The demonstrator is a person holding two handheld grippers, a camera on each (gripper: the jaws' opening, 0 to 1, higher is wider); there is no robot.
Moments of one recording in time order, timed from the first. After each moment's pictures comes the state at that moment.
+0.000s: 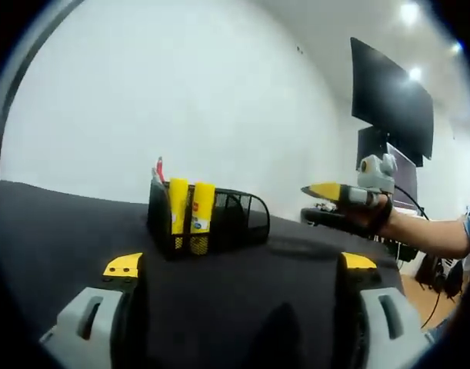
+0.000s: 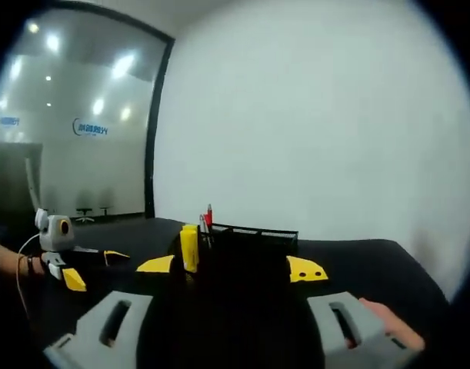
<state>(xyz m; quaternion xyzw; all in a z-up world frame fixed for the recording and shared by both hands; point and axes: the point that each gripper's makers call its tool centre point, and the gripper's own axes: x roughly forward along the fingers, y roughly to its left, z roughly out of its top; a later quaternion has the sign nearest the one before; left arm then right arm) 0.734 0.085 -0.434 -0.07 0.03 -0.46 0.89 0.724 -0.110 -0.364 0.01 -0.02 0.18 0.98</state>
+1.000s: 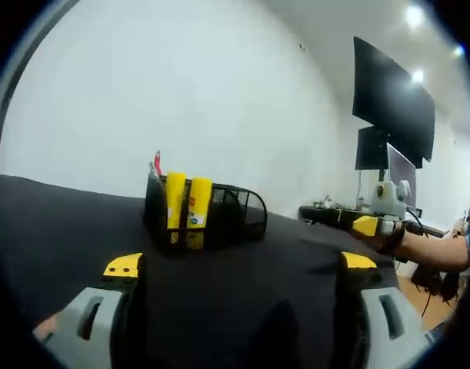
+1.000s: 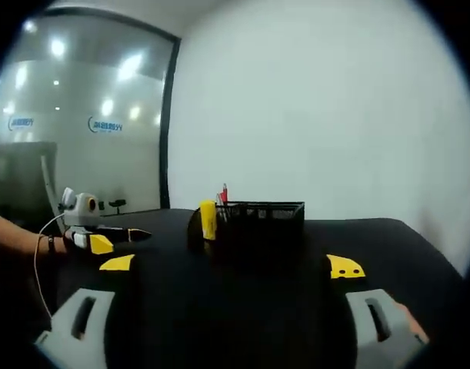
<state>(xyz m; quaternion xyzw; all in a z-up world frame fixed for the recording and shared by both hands) 0.715 0.077 -0.437 -0.08 0.05 -0.46 0.88 0.680 -0.115 -0.409 0.02 0.00 0.20 0.98</state>
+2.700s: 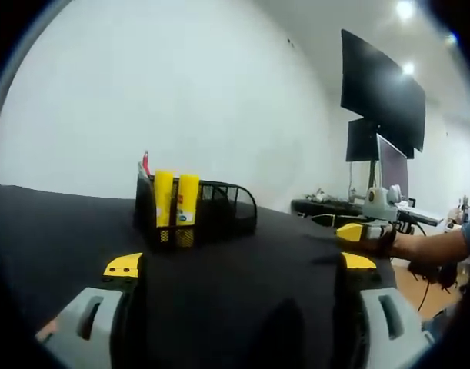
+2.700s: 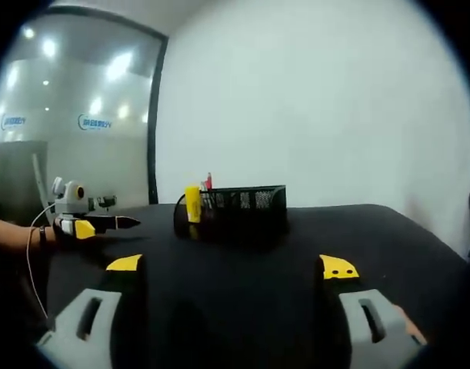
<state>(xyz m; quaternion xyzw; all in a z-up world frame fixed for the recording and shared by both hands) 0.699 0.070 -0.436 -0.06 0.05 -0.49 0.87 0.670 -0.135 -0.433 0.03 0.00 0.17 0.98</state>
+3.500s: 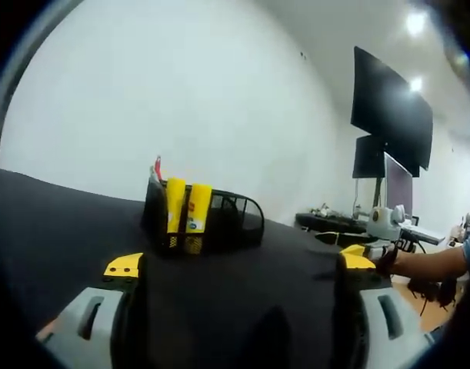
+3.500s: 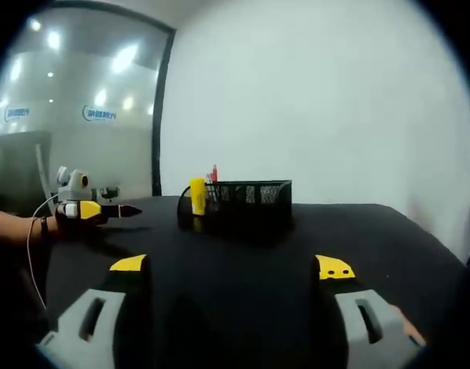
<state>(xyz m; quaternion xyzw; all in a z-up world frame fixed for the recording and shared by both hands) 0.738 0.086 -0.436 -0.10 0.04 -0.46 0.88 0.672 -0.126 -0.441 0.01 0.02 0.18 0.98</state>
